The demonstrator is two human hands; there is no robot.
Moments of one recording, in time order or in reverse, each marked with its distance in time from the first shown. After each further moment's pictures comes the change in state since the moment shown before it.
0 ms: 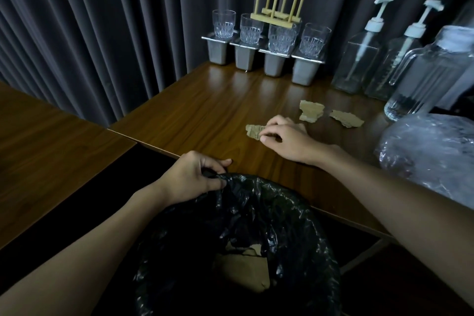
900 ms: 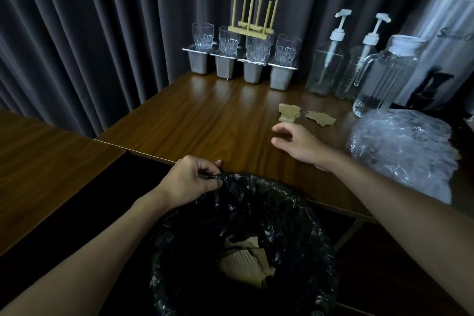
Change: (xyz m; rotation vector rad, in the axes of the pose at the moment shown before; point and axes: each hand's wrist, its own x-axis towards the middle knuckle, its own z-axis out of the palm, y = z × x) left_hand -0.002 0.006 0.011 -0.045 0.035 0.043; right_hand -0.065 -0.007 -0.034 0.451 0.090 0.247
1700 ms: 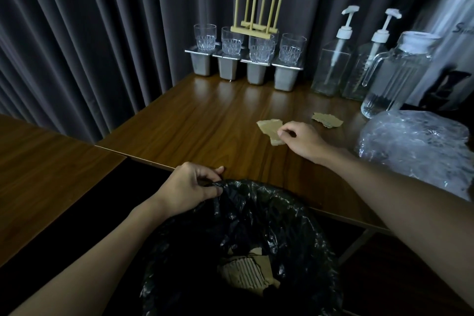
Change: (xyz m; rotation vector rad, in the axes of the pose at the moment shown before) left_hand 0.003 -0.003 -0.002 -0.014 -0.004 -0.022; right_hand 0.047 0.033 0.000 -0.160 0.137 -0.025
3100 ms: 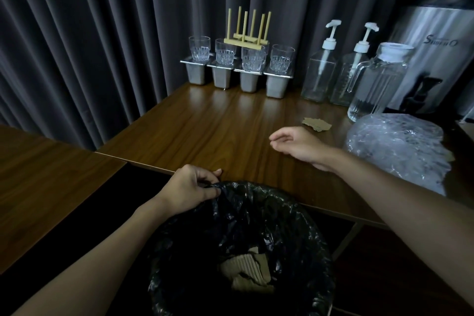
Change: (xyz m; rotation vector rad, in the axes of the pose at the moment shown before) left_hand 0.003 -0.003 0.000 -0.016 -0.030 0.011; right_hand -0.042 -0.035 -0.024 0.333 -0.196 0.076
